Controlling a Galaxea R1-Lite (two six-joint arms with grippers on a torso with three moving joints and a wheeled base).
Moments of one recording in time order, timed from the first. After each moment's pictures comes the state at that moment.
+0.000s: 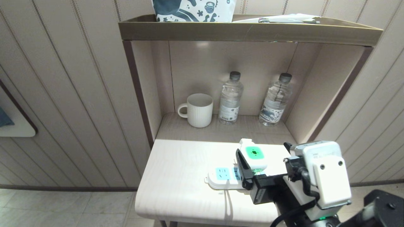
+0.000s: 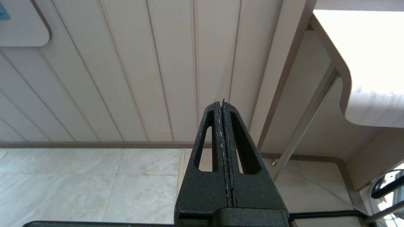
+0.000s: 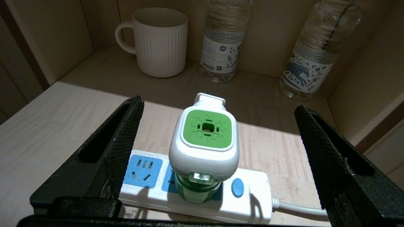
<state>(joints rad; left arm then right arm) 0.00 0.00 -0.02 0.07 -0.01 0.02 1.14 1.66 -0.38 -1.52 -1.01 -0.21</state>
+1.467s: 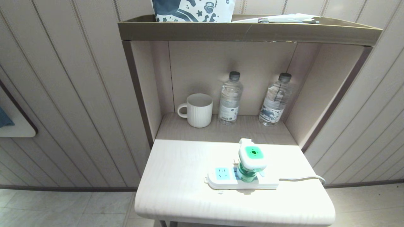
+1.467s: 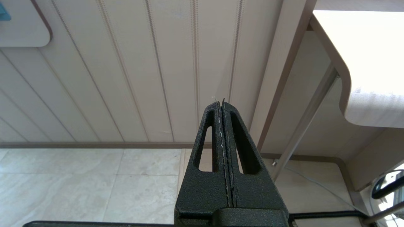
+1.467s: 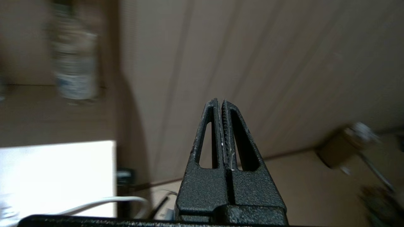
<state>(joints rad) 0.00 0.00 -0.02 0.07 -0.01 0.02 0.64 0.81 -0.61 -0.37 -1.03 -0.26</state>
